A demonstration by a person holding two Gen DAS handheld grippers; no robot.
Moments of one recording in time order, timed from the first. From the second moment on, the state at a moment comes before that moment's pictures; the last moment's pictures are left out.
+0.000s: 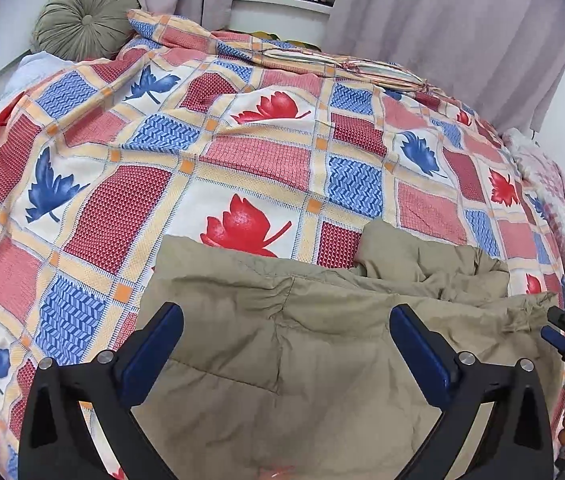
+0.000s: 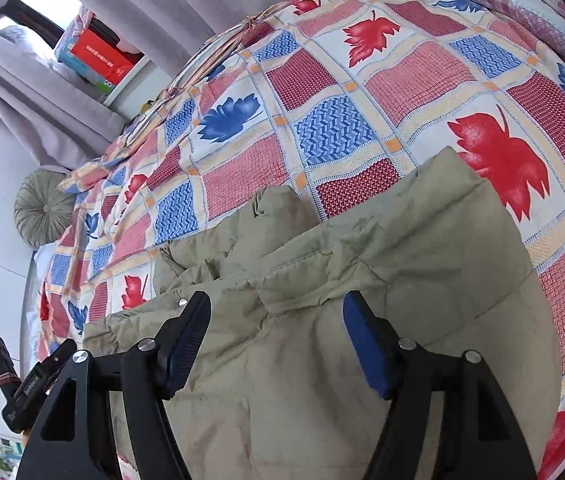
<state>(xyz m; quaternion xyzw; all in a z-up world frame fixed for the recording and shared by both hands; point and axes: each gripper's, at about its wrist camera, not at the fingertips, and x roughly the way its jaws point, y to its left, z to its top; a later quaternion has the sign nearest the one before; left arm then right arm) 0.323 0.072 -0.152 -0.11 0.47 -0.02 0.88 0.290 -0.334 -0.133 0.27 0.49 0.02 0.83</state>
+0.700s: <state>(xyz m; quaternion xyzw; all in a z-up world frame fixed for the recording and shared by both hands) 0.362 0.025 -0.255 -0.06 0.53 -0.02 0.85 0.318 -0.345 -0.215 0.14 0.55 -0.06 0.82</state>
